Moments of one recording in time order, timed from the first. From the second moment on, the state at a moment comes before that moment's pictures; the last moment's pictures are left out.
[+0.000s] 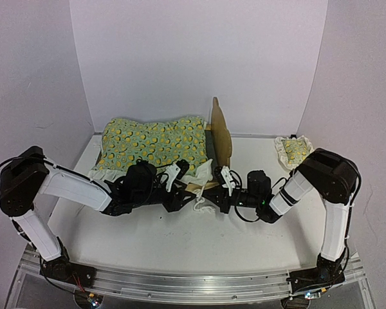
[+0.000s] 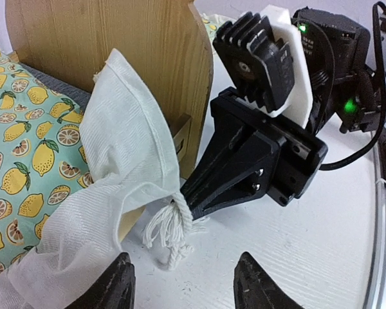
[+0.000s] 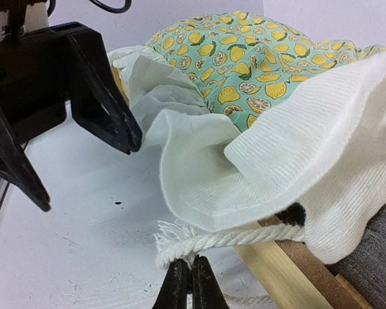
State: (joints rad) left arm -0.96 1.66 0.78 0.51 0.13 -0.09; right arm 0.69 1.99 0.65 1.14 -0.57 -0.01
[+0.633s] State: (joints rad) left arm -0.92 1.87 0.93 0.49 0.12 0.37; right arm 0.68 2.01 0.66 1.14 -0.65 -0.02
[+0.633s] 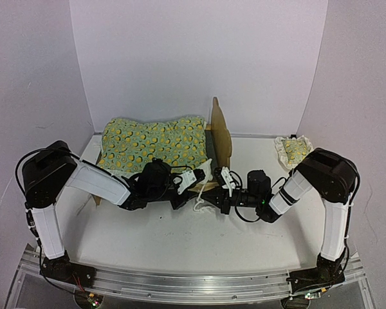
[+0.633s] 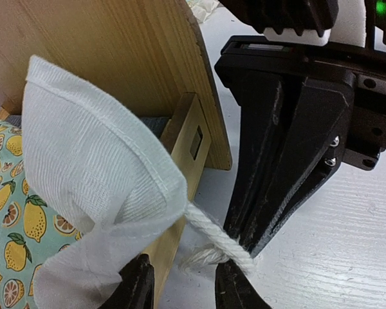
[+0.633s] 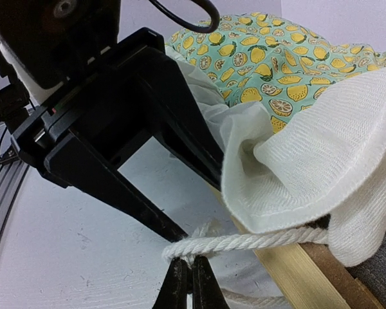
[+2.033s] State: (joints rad) left arm -0.90 1.88 1.00 0.37 0.13 0.22; right arm 0.79 1.91 0.82 0.43 -0.17 -0.15
